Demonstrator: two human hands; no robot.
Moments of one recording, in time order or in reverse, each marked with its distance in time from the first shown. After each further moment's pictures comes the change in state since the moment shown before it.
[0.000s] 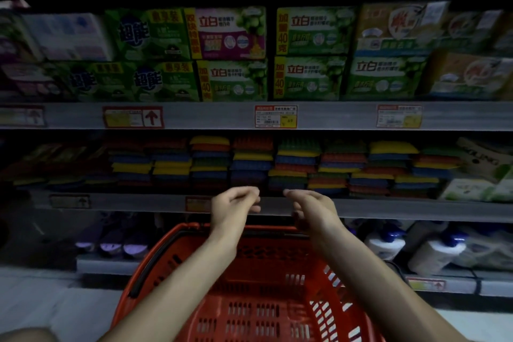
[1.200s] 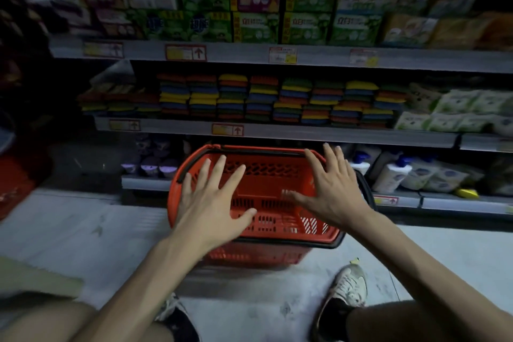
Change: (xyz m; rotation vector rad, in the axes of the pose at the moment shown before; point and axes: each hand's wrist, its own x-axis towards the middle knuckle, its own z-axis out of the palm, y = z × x) left_hand -0.232 -0.043 -0.141 1.344 -0.153 0.490; right_hand -0.215 0.078 -0.071 -1.466 0.057 -0.663
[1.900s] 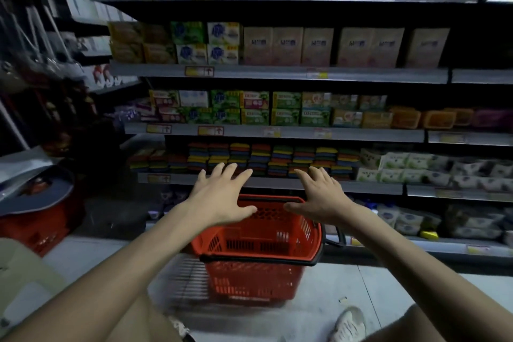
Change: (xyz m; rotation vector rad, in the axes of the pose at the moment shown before) left_hand -0.096 0.047 -0.175 0.188 -0.017 0.078; right_hand -0.108 -0.037 -0.149 -0.037 0.012 -0.070
